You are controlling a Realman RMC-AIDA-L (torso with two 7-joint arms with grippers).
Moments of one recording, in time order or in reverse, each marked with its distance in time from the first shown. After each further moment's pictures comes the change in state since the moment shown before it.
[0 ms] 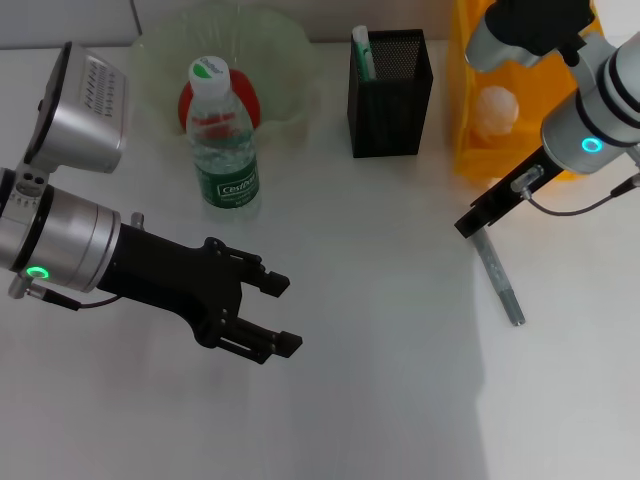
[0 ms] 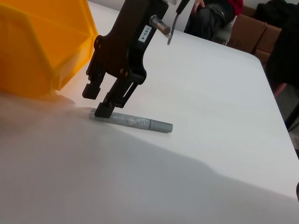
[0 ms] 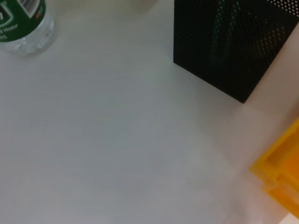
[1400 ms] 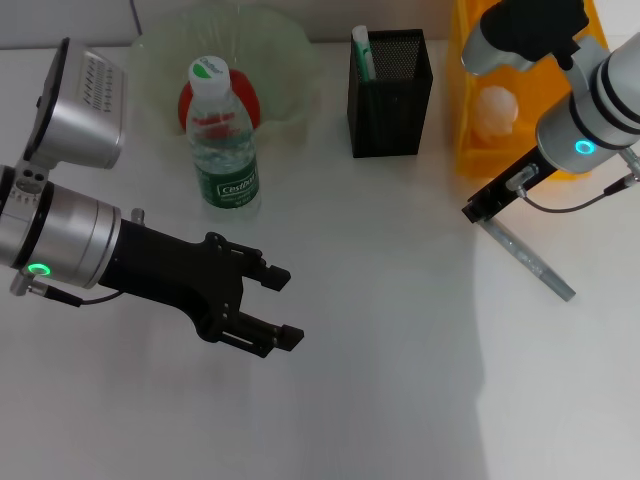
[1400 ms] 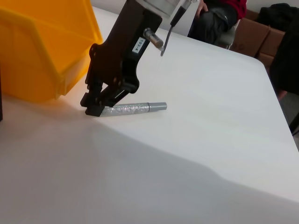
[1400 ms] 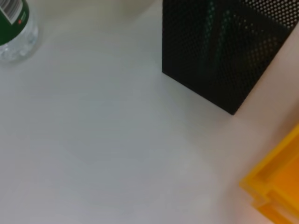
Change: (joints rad) left arm 0.000 -0.001 -0.004 0.000 -0.007 -0.010 0.002; right arm -0.008 0.002 -0.023 0.020 0.000 0.076 -0.005
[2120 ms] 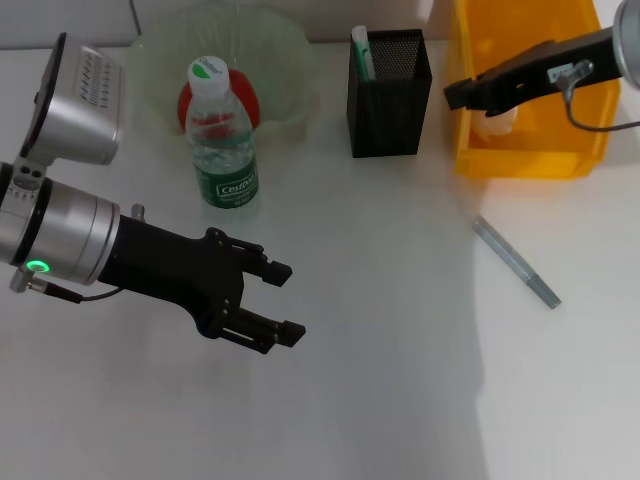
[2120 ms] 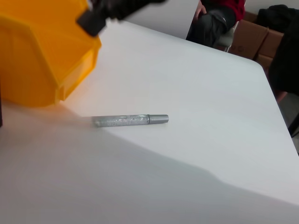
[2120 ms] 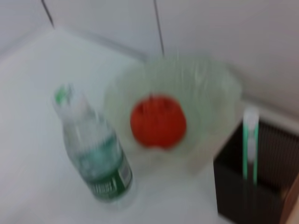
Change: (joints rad) left arm 0.001 0.000 -0.004 0.008 -0.008 0.005 0.005; right arm -0.250 -0.012 0.124 -0.563 0.393 -0.174 -0.069
